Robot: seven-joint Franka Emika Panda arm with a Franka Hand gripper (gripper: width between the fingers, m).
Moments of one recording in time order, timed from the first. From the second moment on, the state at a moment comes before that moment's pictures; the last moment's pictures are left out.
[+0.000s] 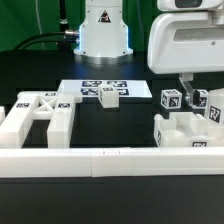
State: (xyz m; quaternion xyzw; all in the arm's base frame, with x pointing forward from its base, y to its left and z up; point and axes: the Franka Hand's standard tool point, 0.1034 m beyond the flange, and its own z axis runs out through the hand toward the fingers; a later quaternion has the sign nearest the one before) arm 0.627 0.118 0.076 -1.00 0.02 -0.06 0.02
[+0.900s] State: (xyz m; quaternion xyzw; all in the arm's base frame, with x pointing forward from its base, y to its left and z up) arm 0.626 0.119 0.076 -1.00 0.03 -0.06 0.02
